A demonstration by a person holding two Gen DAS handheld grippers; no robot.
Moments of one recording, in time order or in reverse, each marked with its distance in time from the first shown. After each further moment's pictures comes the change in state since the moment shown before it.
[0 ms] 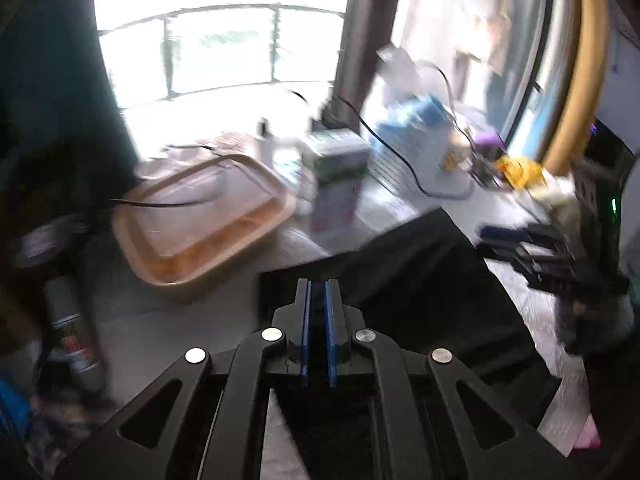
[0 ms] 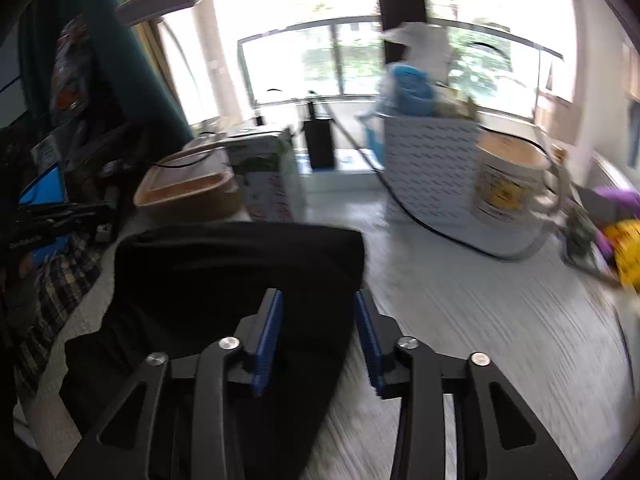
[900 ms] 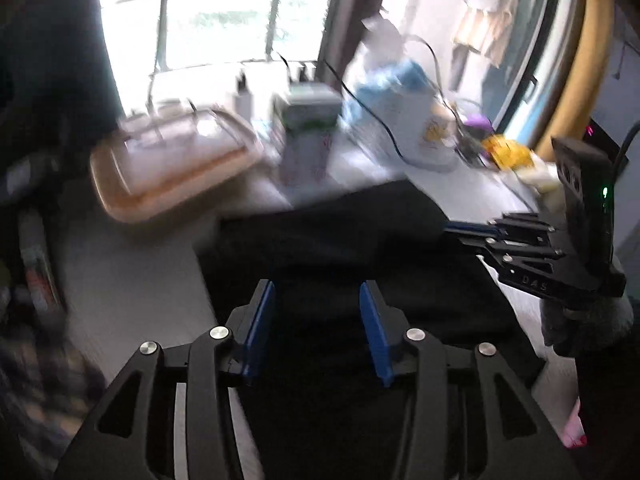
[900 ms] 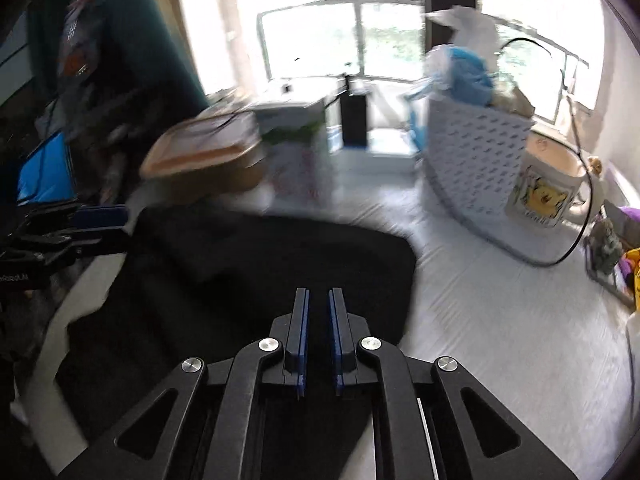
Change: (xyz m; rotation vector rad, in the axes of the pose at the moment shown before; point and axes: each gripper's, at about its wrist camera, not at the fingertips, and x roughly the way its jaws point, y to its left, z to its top) left arm -0.005 -0.025 -0.043 -0.064 0.060 -0.037; right arm 0.006 0.037 -0.017 -0.066 0.120 0.000
